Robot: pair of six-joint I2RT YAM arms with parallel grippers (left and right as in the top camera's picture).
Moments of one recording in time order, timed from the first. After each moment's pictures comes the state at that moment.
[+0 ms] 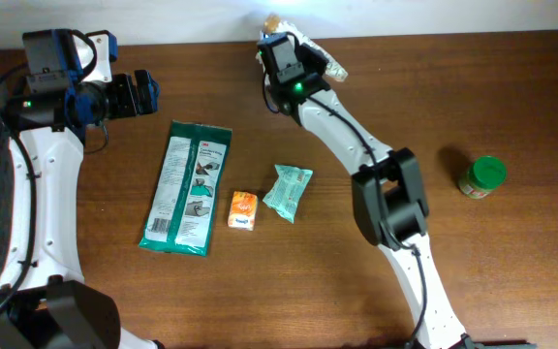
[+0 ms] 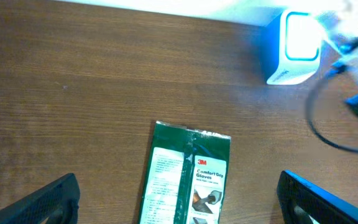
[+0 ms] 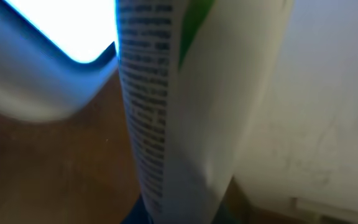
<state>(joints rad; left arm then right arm) 0.14 1.71 1.69 -0.83 0.25 -0.01 0.46 2.52 2.25 -0.50 0.74 -0.71</state>
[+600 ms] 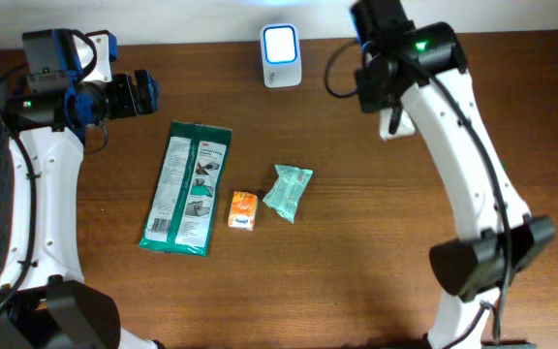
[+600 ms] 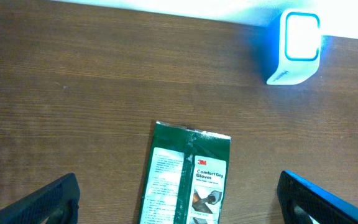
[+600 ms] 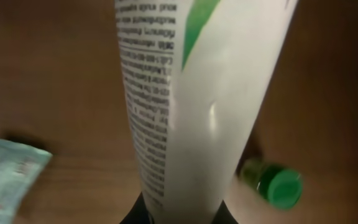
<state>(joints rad) 0.14 1.71 1.69 -0.83 0.25 -0.01 0.27 2.01 2.19 -1.43 0.32 0.15</state>
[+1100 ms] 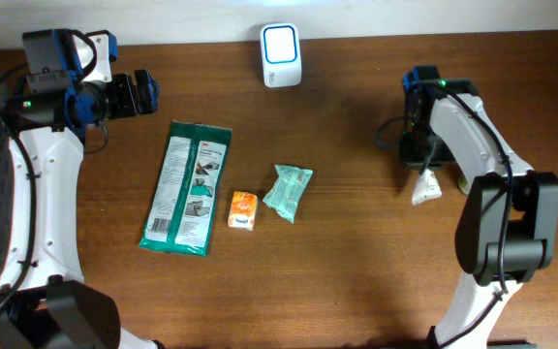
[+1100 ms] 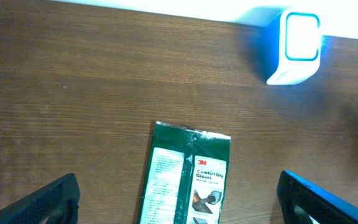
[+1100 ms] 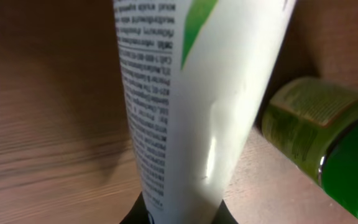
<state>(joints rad) 0.14 1.71 1.69 -0.83 0.25 -0.01 0.01 2.04 1.57 -1.12 0.26 0.18</state>
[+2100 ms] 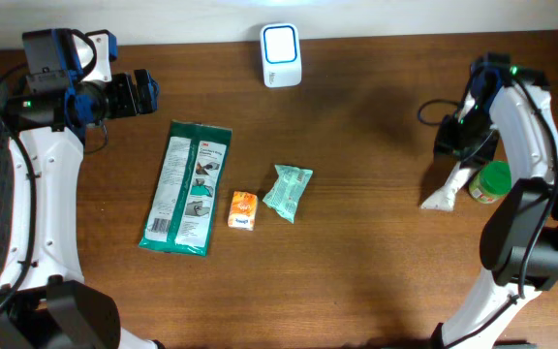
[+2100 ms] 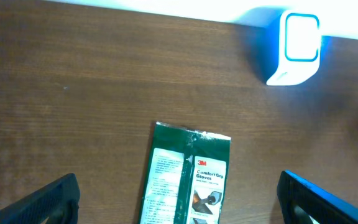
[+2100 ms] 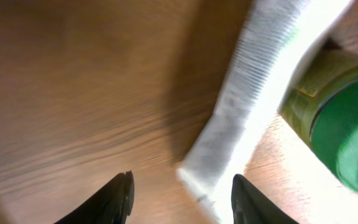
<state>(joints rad) 0.14 1.71 1.69 -0.83 0.25 -0.01 -0.19 2.02 1.75 -1.30 -0.05 0.25</state>
